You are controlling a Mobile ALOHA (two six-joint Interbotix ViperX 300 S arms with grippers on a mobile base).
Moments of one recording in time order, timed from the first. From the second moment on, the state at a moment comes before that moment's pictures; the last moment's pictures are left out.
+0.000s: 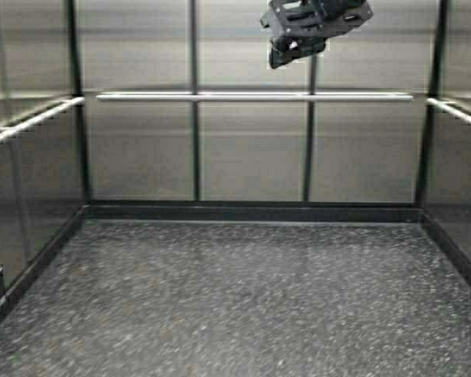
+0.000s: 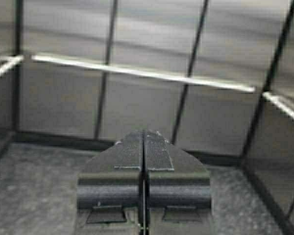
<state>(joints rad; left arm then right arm) -0.11 -1.24 1.34 -0.13 -0.28 -0.07 0.56 -0.17 0.75 -0.74 -0.04 0.58</state>
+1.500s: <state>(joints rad) -0.10 -1.20 1.34 -0.12 -0.15 -0.09 0.50 -0.10 0.76 -0.75 -0.03 0.55</state>
